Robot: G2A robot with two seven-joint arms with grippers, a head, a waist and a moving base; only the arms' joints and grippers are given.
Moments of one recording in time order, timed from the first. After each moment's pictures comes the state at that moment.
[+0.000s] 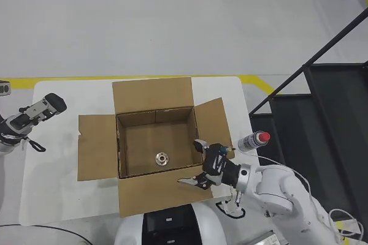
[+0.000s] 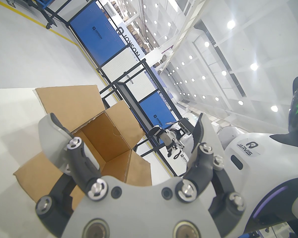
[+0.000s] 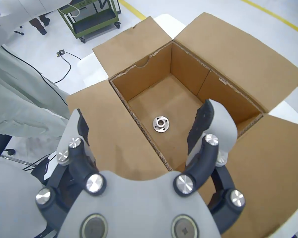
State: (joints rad) left arm 1.17 -0.89 -1.62 -1.36 -0.63 -0.66 -1.16; right arm -1.77 -1.03 1.41 -2.25 -0.93 -0.59 0.46
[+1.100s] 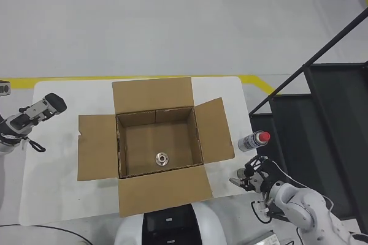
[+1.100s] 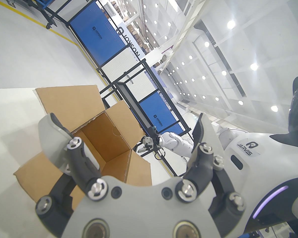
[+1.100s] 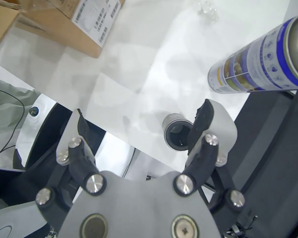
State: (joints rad) left arm 1.17 -0.89 -1.62 -1.36 -0.63 -0.66 -1.16; right arm -2.02 -1.02 1.65 -1.89 -1.06 -0.41 0.39
